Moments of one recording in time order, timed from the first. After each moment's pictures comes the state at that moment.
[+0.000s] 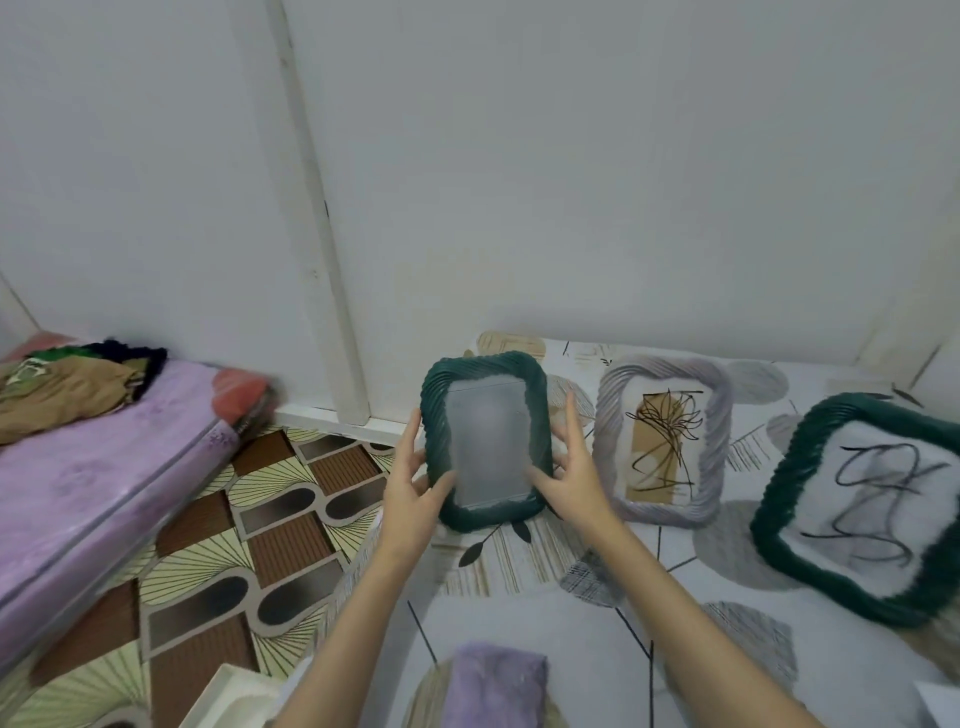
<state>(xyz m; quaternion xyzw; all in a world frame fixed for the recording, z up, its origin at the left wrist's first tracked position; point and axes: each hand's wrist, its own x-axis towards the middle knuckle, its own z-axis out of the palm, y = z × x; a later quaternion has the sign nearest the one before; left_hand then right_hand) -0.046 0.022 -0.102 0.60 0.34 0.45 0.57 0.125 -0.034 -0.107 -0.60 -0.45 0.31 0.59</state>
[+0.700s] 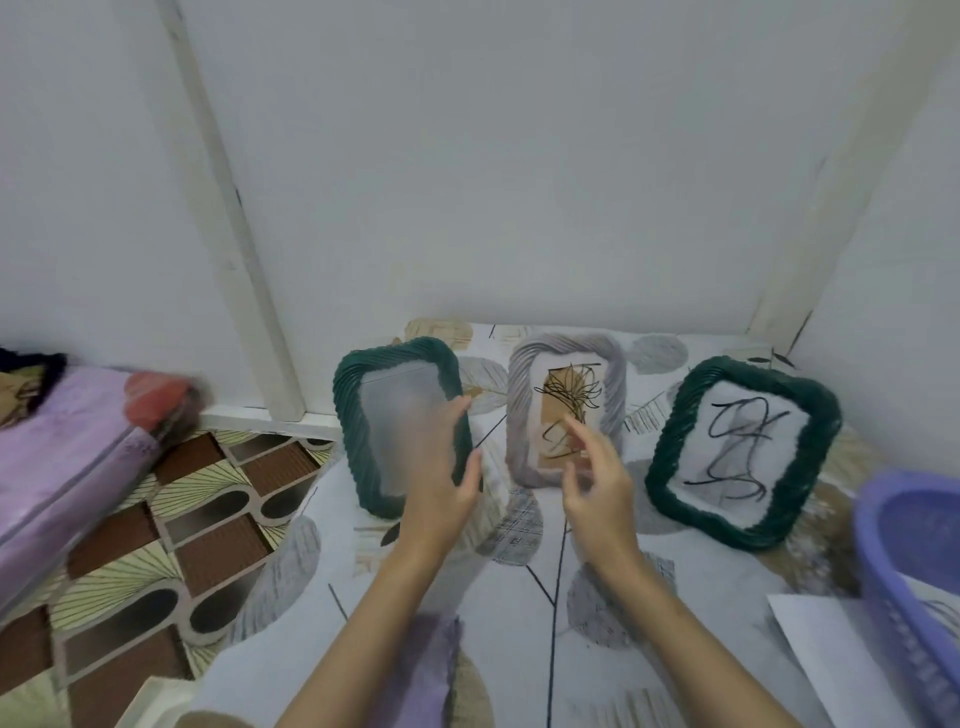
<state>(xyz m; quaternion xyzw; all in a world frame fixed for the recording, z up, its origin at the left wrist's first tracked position) 0.031 -0.036 -0.096 0.80 0.26 0.47 0.27 0.159 -0.139 -0.104 -0.72 -0.43 0.03 0.55</state>
